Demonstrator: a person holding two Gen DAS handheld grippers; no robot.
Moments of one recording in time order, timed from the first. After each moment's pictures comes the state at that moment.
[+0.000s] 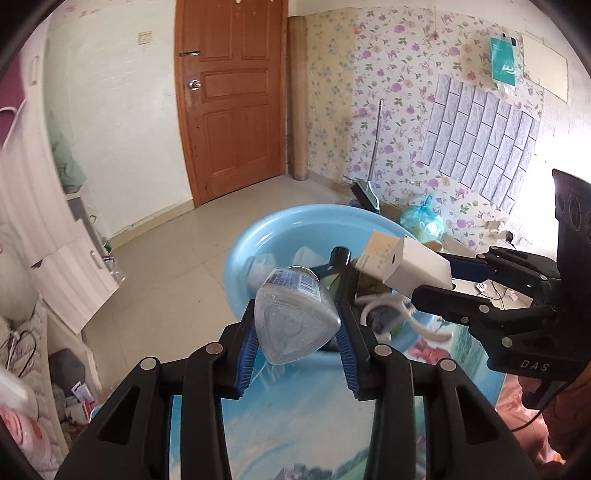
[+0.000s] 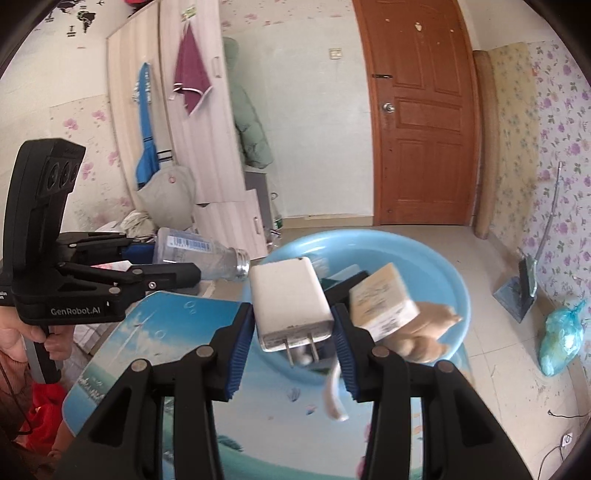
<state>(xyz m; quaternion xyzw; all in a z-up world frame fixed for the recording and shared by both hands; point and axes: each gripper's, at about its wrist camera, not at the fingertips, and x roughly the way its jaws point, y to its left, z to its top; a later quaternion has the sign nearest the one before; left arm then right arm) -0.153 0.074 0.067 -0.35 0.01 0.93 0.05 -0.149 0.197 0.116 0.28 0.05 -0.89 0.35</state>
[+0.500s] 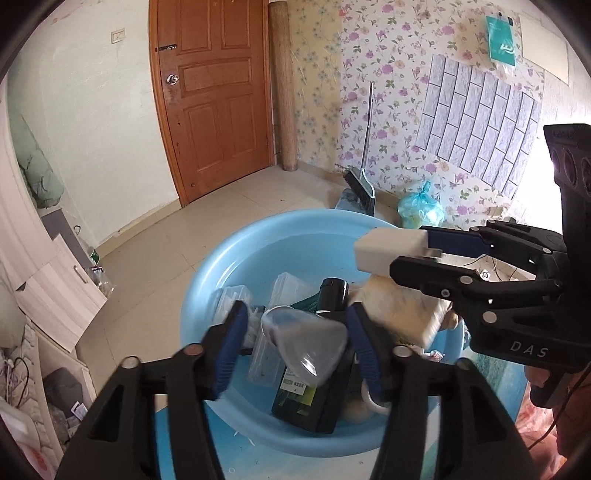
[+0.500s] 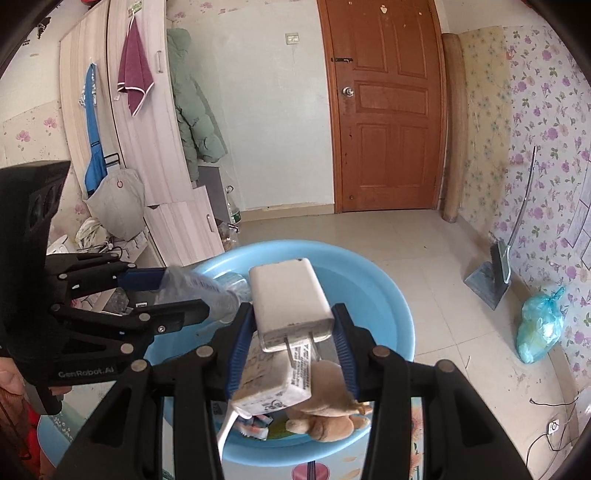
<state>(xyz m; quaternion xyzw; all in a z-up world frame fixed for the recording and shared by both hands) -0.220 0.099 0.047 -0.37 0.03 0.92 0.06 -0.237 0.209 0.111 0.32 0.05 -0.90 0.28</state>
